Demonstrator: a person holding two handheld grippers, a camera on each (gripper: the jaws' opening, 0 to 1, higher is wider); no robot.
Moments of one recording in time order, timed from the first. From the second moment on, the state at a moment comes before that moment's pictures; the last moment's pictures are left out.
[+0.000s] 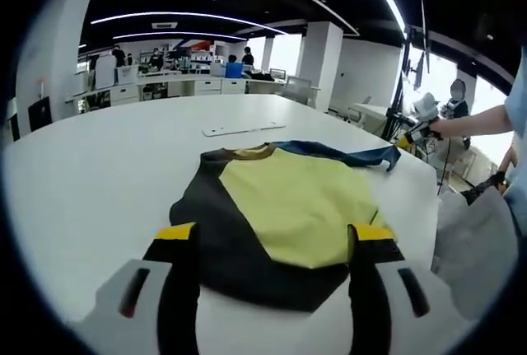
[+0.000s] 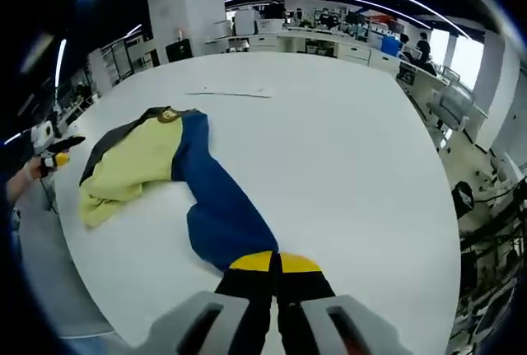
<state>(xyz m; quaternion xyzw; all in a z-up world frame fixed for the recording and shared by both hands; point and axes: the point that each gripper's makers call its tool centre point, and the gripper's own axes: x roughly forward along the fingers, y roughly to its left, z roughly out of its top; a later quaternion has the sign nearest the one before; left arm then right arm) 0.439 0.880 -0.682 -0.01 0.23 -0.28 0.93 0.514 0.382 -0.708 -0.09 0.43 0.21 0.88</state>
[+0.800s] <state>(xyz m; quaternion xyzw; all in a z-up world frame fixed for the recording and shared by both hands) 0.456 0.882 -0.690 -0.03 0.24 -0.27 0.93 0.602 0.318 -0.745 -0.16 0.49 0.17 0.84</state>
